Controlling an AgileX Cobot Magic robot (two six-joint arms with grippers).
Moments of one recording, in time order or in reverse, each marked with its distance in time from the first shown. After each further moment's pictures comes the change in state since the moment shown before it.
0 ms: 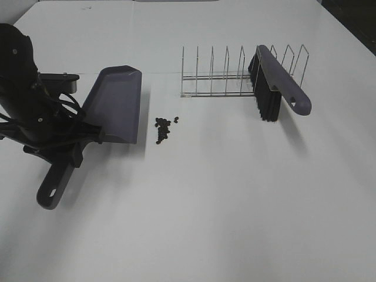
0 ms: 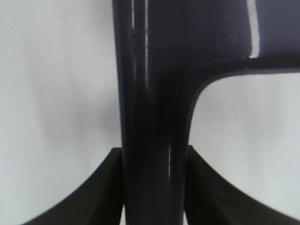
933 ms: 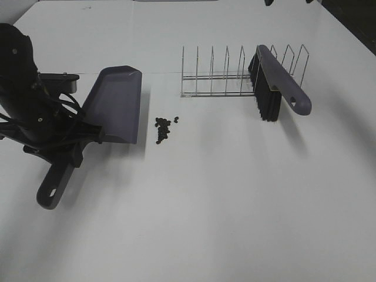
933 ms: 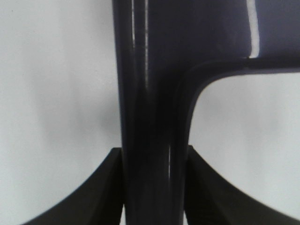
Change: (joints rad) left arm 0.000 0.000 0.000 0.000 0.000 0.001; right arm 0.178 0.921 -0.889 -0.250 0.336 0.231
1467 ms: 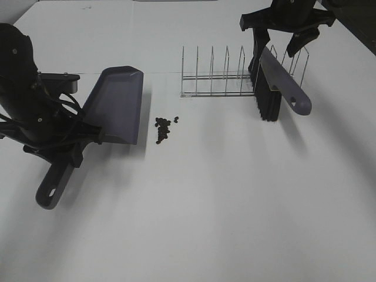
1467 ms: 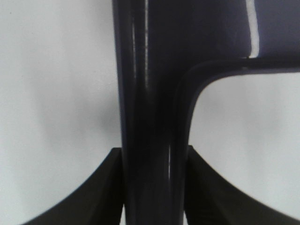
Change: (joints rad) left arm 0.000 0.000 0.000 0.000 0.000 0.015; right arm 0.000 0.226 -0.023 -0.025 0.001 0.055
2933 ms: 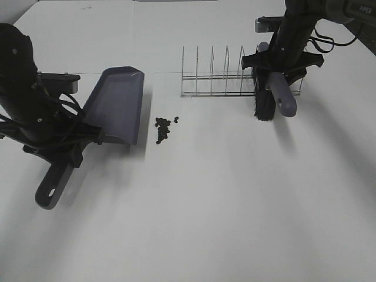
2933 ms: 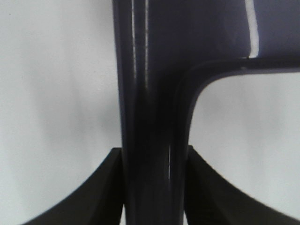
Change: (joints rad) left arm 0.000 0.000 0.000 0.000 0.002 0.007; right arm -0.053 0.198 -0.020 -0.025 -0.165 0.051
